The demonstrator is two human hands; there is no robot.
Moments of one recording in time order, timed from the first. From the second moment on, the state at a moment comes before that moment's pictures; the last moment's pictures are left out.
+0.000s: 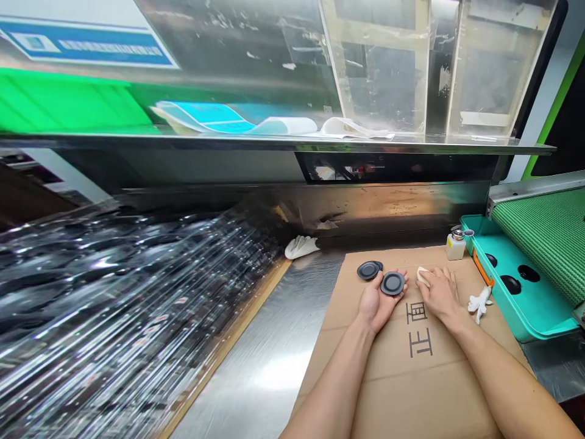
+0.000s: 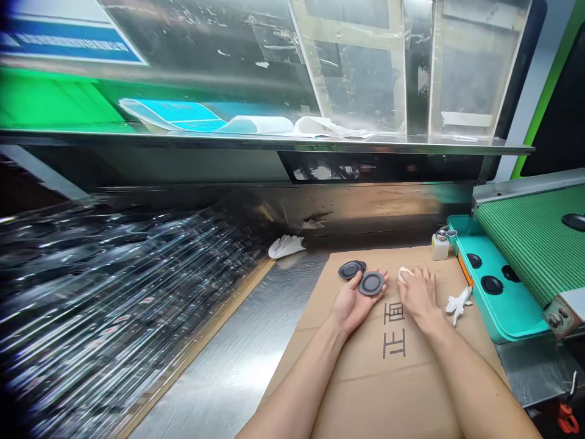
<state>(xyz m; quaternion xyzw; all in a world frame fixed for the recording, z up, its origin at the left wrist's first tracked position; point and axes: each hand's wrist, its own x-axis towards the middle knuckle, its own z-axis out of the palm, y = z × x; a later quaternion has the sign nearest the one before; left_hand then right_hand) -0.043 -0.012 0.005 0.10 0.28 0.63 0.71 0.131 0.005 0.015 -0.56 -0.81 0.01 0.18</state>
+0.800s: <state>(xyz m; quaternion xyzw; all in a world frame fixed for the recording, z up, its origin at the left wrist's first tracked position) -0.008 -0.052 0.024 0.42 0.35 0.72 0.43 0.137 0.017 0.005 -0.57 -0.81 0.06 0.16</state>
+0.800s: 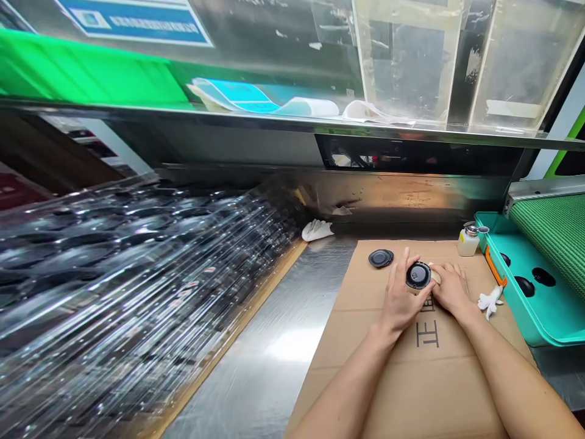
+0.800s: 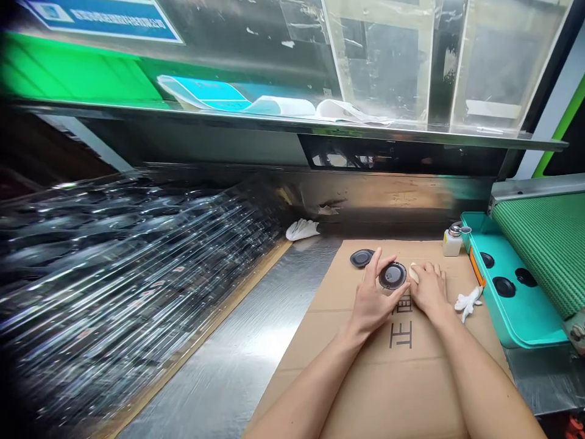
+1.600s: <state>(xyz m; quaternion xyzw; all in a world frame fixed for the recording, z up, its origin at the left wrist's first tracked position) -0.009 -0.052 0.021 0.62 0.47 0.62 0.12 0.138 0.018 0.002 -0.56 -0.81 0.04 0.17</state>
